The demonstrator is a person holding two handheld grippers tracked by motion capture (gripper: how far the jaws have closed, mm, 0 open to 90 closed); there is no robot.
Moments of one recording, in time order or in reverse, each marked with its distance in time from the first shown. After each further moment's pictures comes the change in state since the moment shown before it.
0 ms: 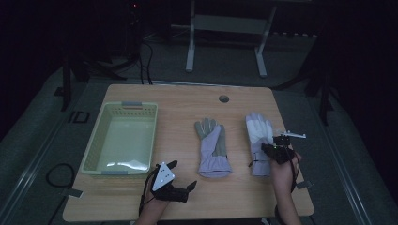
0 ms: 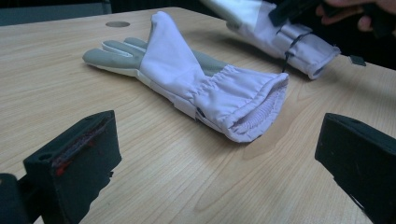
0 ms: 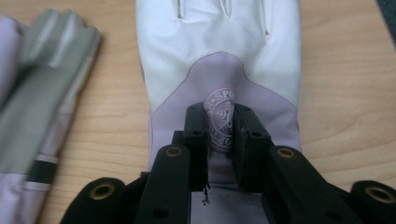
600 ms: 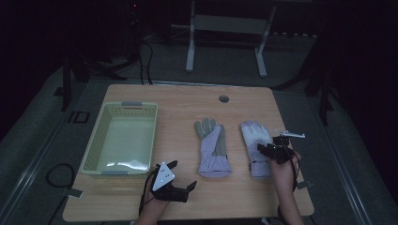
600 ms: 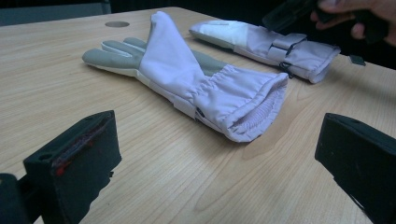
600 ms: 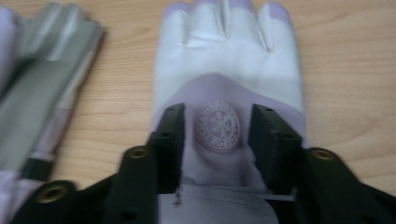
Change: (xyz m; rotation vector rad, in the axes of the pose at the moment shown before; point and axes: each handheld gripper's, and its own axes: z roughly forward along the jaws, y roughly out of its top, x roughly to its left) left arm 0.000 0.000 0.000 0.001 -0.001 -0.001; right arm -0.006 0.004 0.002 -0.001 0.054 -0.062
